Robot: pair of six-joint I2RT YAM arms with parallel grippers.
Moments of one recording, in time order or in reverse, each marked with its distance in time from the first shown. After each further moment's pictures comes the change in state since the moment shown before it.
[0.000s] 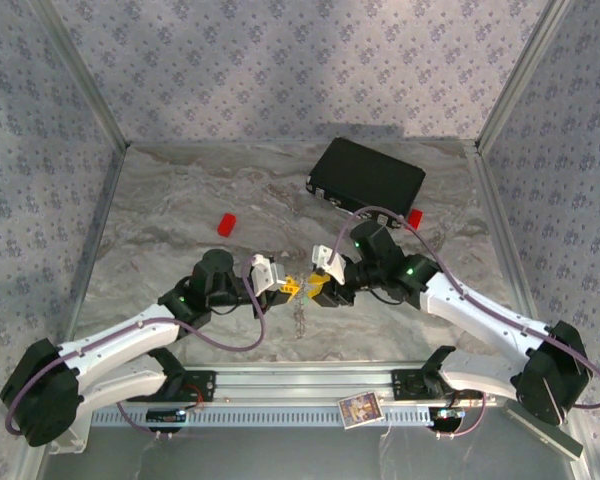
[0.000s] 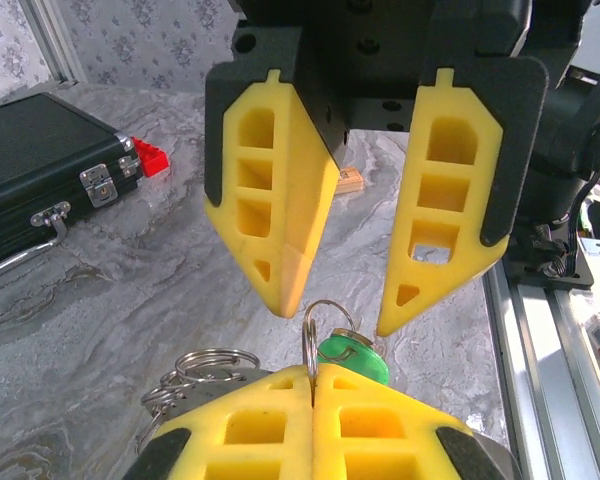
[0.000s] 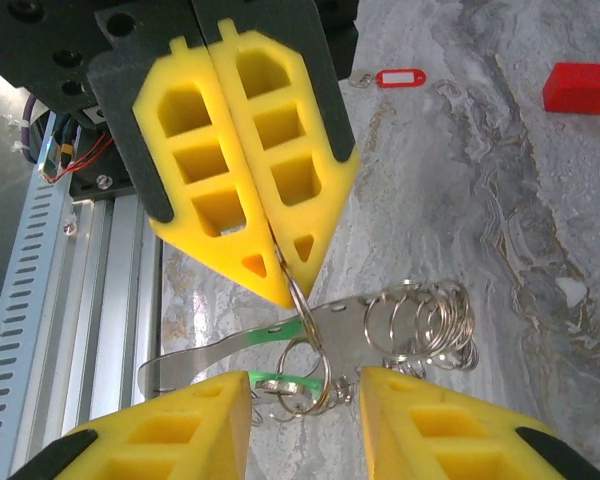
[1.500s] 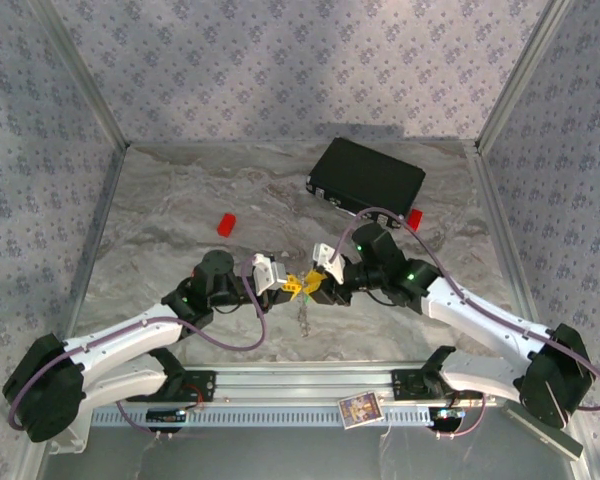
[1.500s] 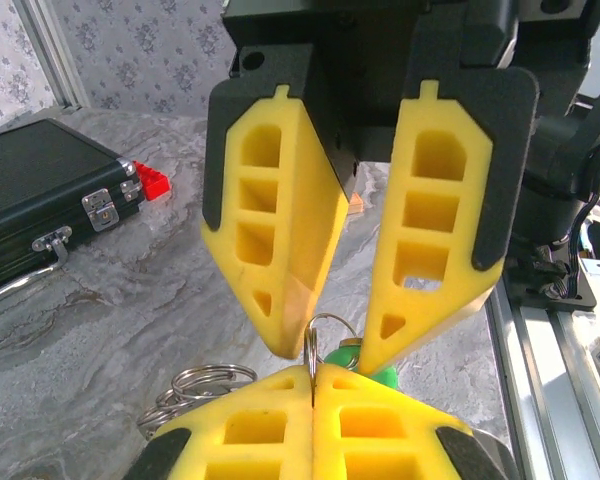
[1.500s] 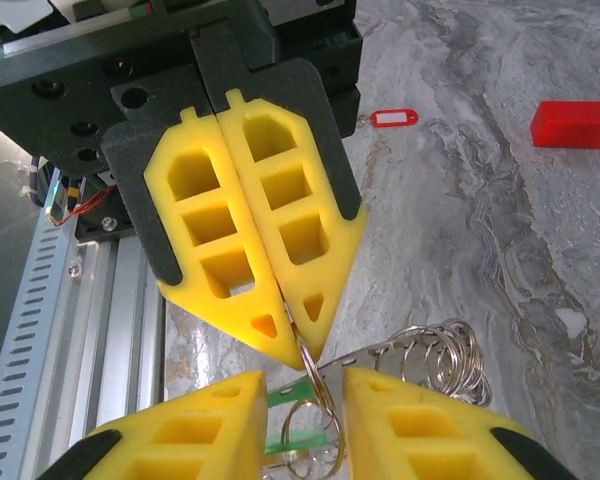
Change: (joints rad) left arm -0.009 0.028 -0.015 0.099 0.004 -0.026; right arm 0.017 -0.013 -0.040 0.127 -0.008 0.074
